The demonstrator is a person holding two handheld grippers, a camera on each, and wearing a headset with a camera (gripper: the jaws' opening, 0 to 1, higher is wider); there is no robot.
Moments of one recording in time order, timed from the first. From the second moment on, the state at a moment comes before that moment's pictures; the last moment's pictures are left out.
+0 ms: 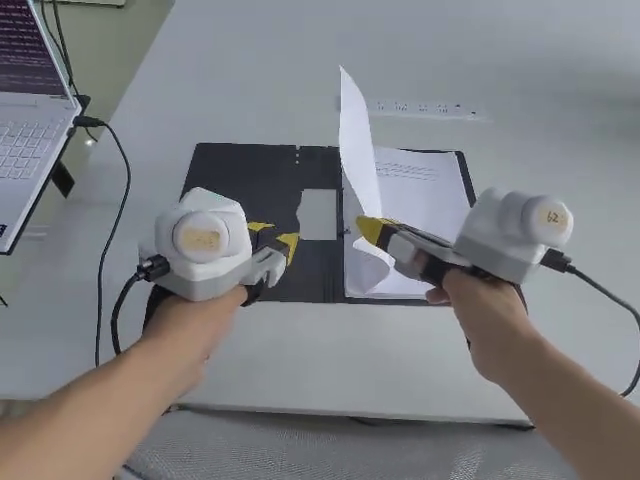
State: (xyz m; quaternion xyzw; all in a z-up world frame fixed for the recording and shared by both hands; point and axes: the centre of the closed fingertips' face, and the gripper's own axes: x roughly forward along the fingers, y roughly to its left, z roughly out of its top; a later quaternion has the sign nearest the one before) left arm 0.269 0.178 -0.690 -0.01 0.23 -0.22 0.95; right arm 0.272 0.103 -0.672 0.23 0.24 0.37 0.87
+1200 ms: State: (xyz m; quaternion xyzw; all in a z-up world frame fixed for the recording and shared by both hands) left arm 0.237 0.290 -0.721 -0.03 0.26 -0.14 0.96; right arm 0.278 0.223 -0.791 0.16 0.38 0.40 0.82
